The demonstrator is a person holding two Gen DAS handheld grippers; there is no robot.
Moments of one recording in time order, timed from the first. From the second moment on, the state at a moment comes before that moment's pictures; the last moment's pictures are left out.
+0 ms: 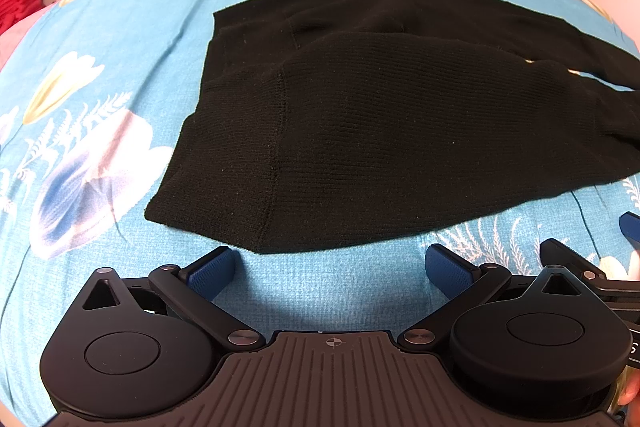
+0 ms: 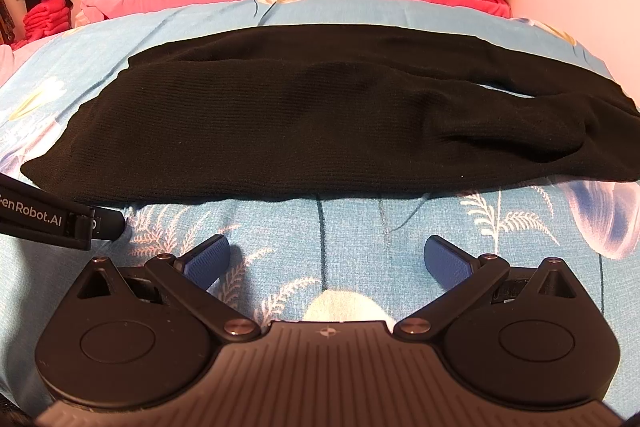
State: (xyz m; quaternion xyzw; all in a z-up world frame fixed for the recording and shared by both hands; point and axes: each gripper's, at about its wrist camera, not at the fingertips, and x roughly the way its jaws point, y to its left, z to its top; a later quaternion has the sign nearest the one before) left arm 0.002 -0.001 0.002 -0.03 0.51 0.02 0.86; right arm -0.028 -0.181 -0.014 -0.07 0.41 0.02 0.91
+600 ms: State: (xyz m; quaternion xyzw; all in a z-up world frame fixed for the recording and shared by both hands) left arm 0.003 0.012 0.006 -0.03 0.51 -0.03 0.86; right arm -0.042 -0.195 -0.014 -0.07 0.39 0.07 0.92
